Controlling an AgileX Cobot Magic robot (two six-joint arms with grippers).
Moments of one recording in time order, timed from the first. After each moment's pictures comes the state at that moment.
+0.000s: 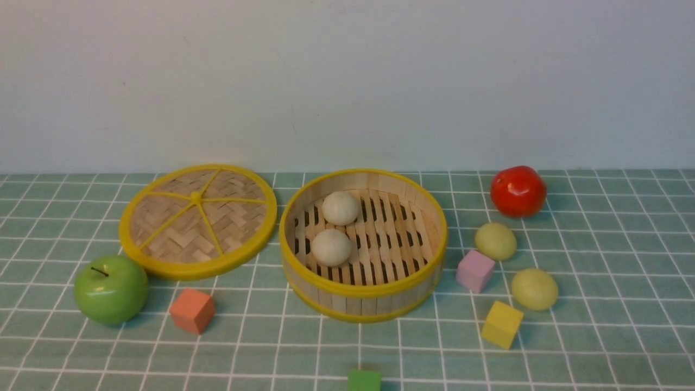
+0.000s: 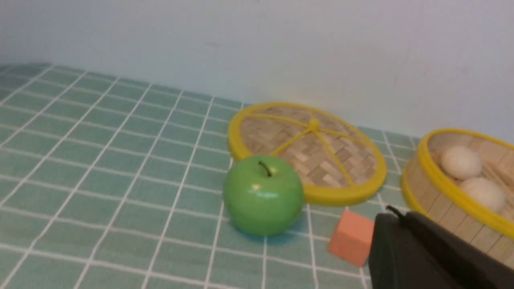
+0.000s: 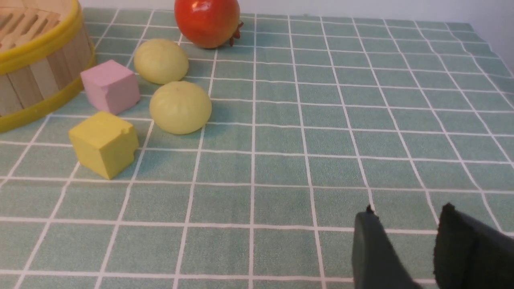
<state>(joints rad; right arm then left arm) -0.06 -0.01 0.02 -0.02 0.37 0.02 -0.03 0.02 -0.06 0.09 0.26 -0.35</state>
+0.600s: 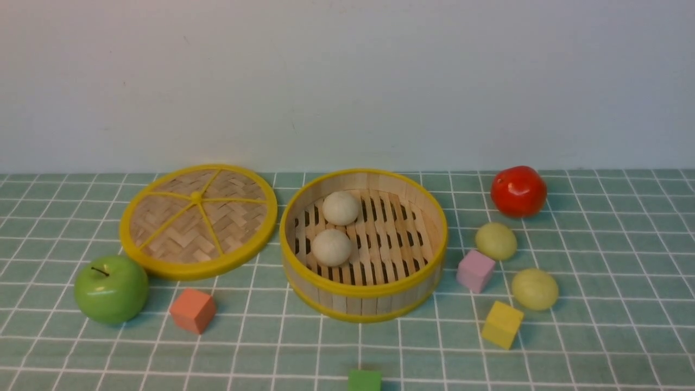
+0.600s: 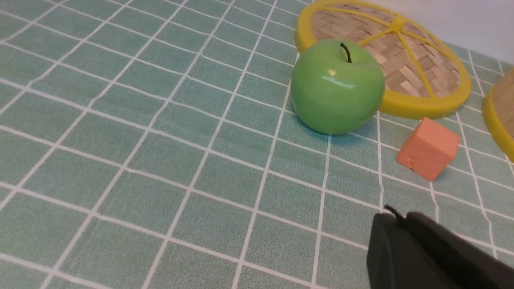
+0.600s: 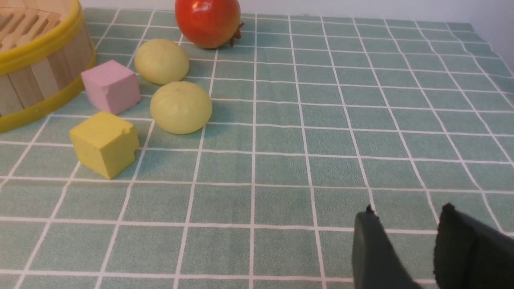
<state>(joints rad) -0.06 -0.01 0.02 -0.02 0.37 0.02 0.01 -0.01 0.03 0.14 0.39 -0.45</state>
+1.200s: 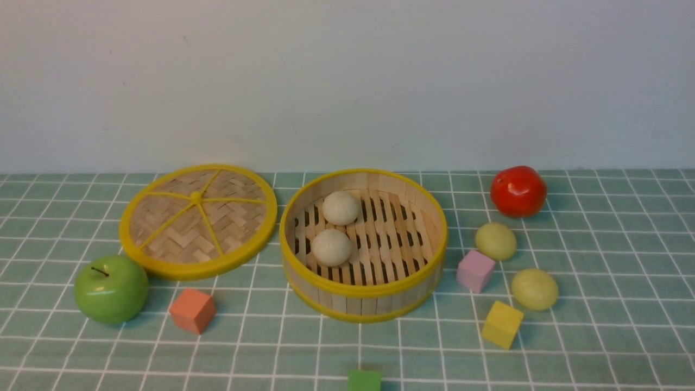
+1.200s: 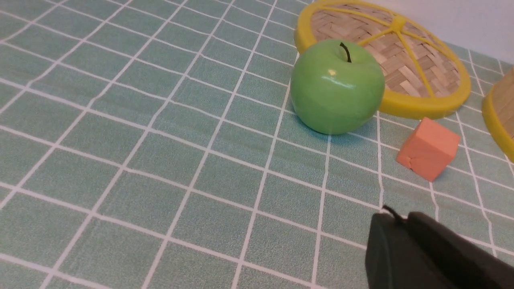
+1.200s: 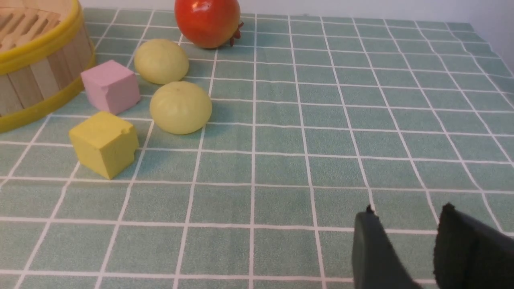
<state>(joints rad) -0.06 -0.01 0.02 -0.02 0.37 0.02 0.01 -0.01 0.03 0.14 0.39 -0.45</state>
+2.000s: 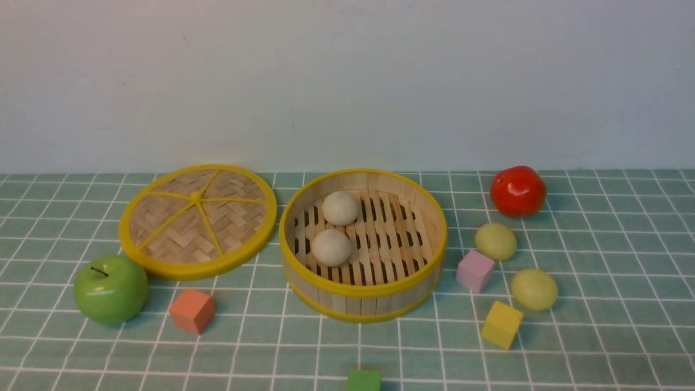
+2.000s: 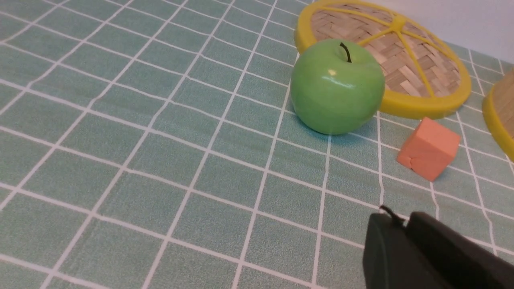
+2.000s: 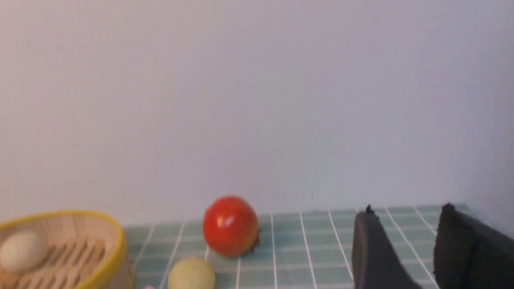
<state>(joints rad) -0.06 -0.01 0.03 0.07 -0.13 0.05 0.01 -0.01 0.03 0.14 0.39 -0.45</state>
